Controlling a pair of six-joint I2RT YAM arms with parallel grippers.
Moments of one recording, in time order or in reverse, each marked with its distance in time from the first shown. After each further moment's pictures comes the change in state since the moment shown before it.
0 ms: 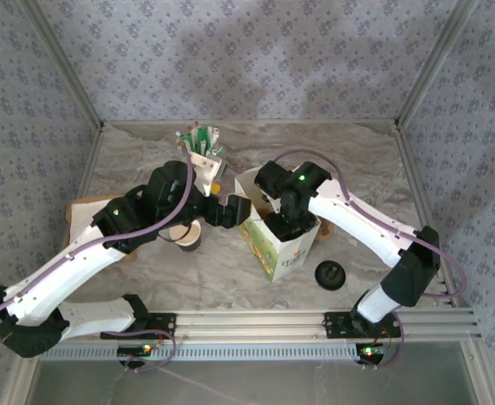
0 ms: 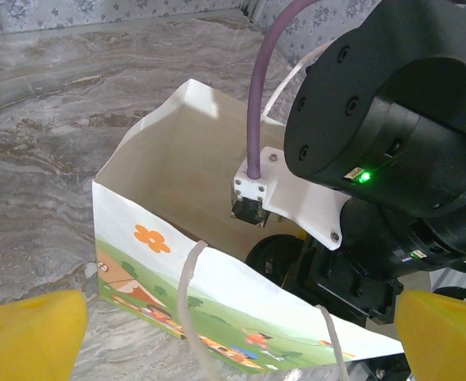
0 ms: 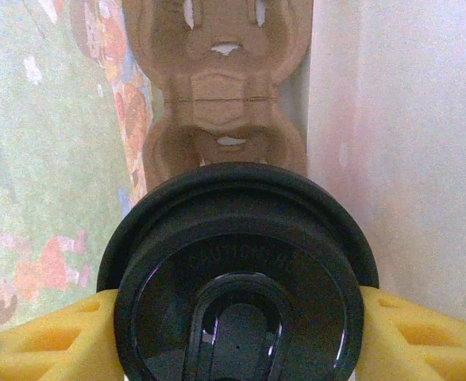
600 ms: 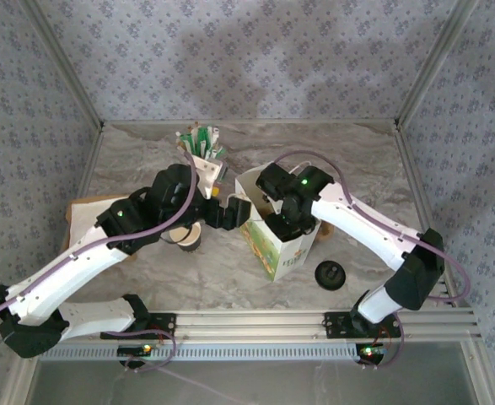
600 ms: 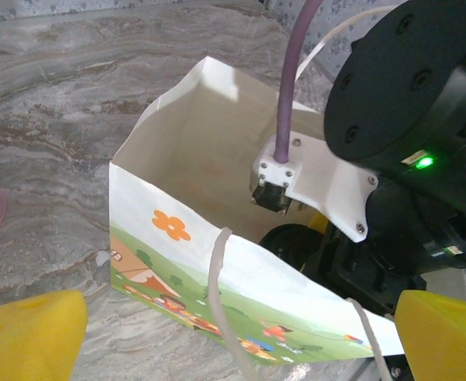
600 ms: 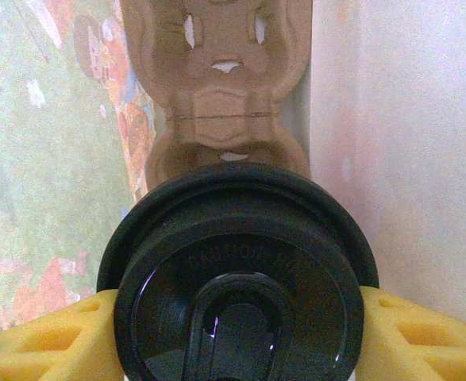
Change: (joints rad) left arm 0.000 -0.003 -0.045 0.005 -0.022 -0.004; right arm 0.000 -0.036 -0.059 0.073 0.013 0.000
